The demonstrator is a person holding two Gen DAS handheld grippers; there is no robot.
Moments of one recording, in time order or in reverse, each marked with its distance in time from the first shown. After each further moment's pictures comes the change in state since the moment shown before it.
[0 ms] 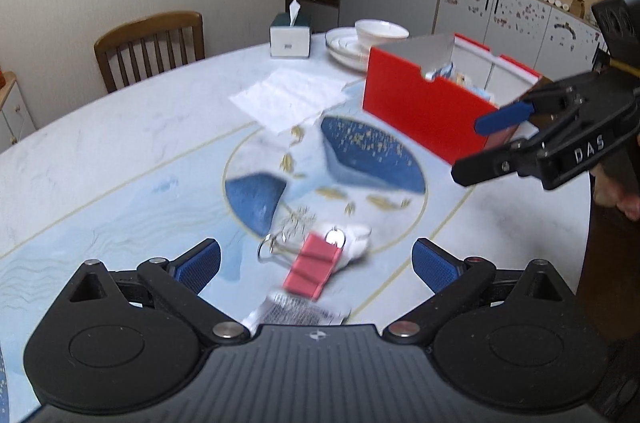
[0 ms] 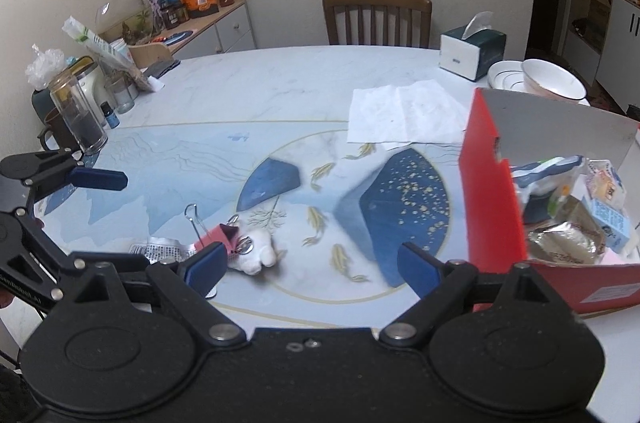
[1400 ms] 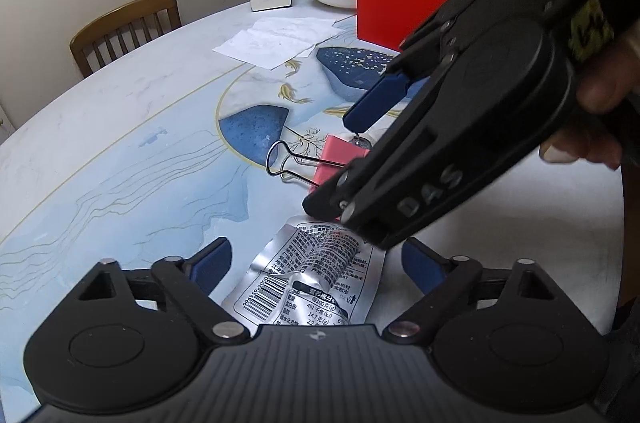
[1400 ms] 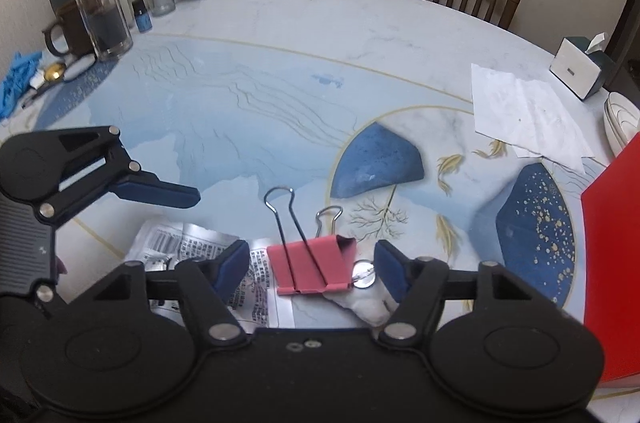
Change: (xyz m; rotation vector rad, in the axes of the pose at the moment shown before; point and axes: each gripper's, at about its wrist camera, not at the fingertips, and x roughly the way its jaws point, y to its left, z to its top) left arm 0.044 0.013 -0.052 0.146 0.070 0.003; right arm 0.113 0.106 0.010 -0.240 0.174 -0.014
